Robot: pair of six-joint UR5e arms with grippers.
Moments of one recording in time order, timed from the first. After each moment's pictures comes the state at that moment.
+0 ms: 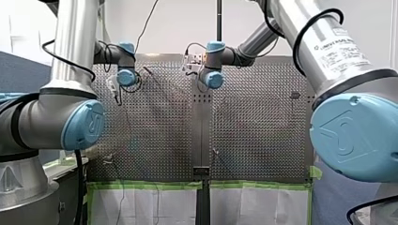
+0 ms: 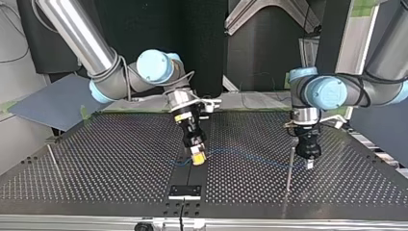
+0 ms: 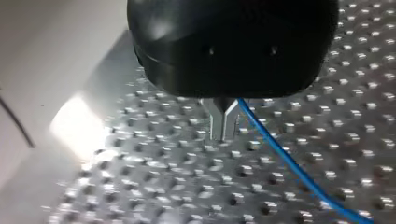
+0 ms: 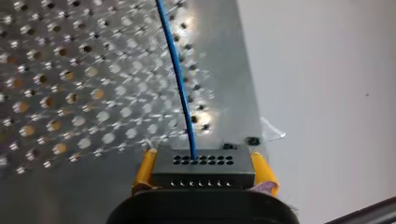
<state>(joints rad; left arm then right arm) 0.02 -1.75 -1.76 -2.61 -1.70 -1.90 2.31 -1.01 1.26 -0.62 1.53 1.67</state>
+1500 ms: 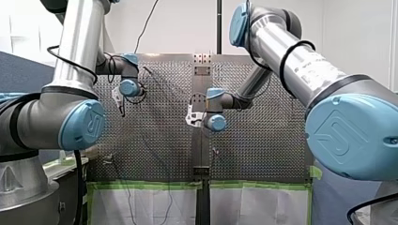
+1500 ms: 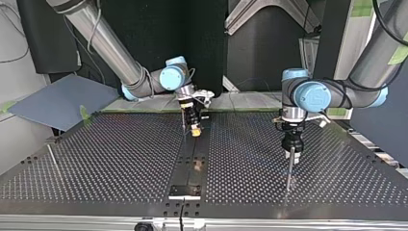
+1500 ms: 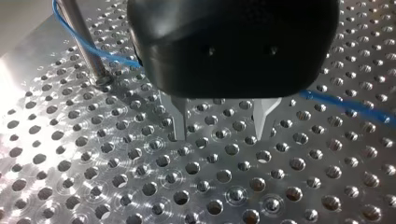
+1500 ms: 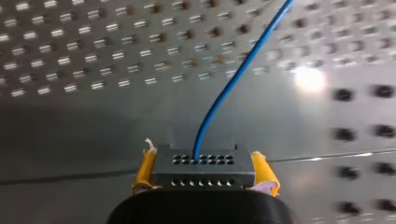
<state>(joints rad) 0.00 -1.84 -1.76 -2.60 -1.64 -1.88 2.27 -0.71 1.26 -0.58 1.60 1.67</state>
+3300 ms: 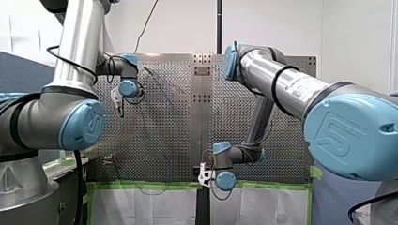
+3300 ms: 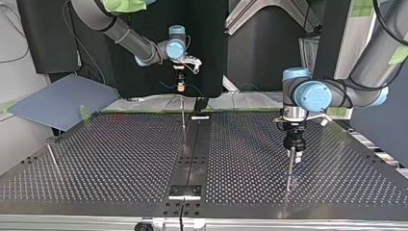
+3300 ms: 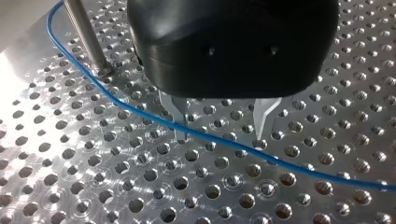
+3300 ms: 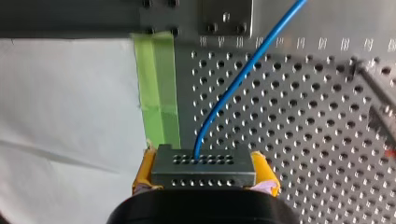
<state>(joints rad) 0.01 -1.84 -1.77 -2.60 -1.66 -1.88 2.26 -0.46 1.53 -0.79 1.86 1.67</state>
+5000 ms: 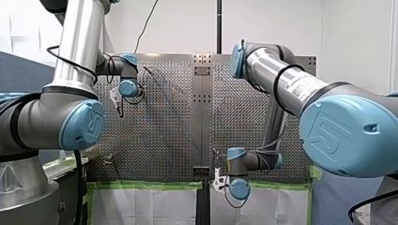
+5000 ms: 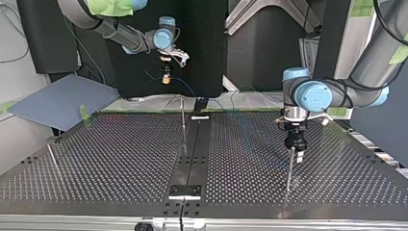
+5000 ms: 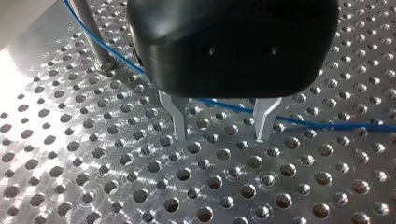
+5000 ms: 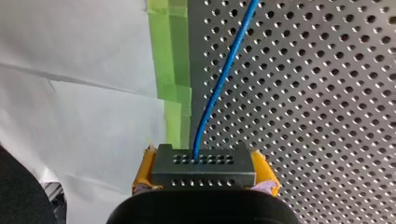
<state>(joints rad) 0.01 -1.84 -1.77 -2.60 -1.67 -1.88 2.18 -0.50 1.72 -0.97 1.91 1.63</state>
